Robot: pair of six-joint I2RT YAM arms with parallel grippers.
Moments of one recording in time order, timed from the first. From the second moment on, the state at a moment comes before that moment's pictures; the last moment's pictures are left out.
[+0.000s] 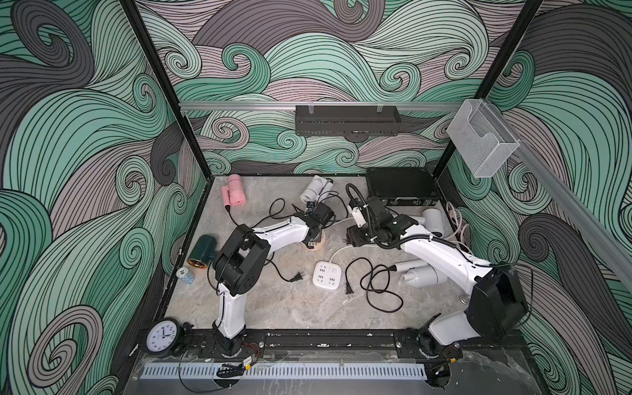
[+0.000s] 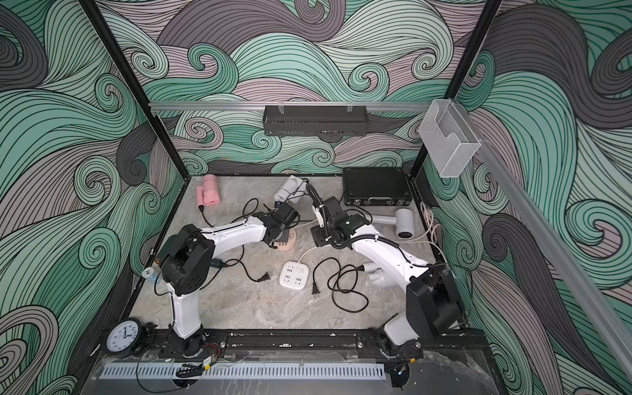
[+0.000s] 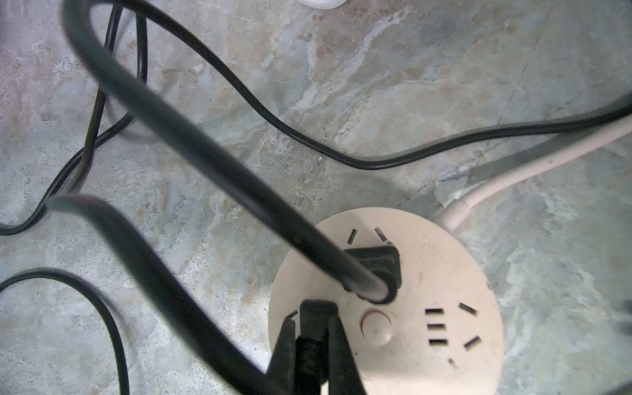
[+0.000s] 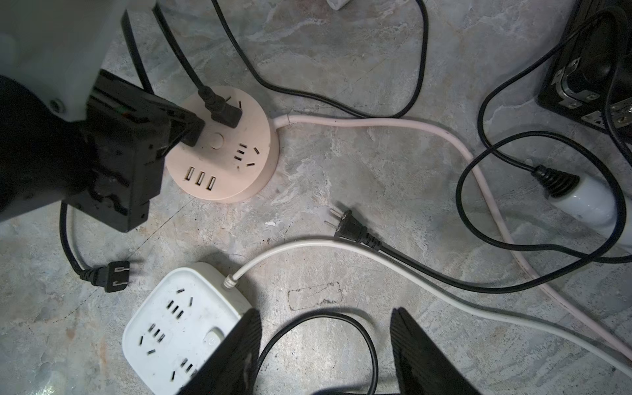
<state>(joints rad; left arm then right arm) -0.68 1.95 1.36 -0.62 -0.43 -0.52 0.59 1.50 1.15 -0.63 0.02 0.11</state>
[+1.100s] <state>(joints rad) -0.63 1.61 1.14 -0.73 -0.03 -0.43 0.56 1.65 1.14 -0.60 0.01 -0.01</state>
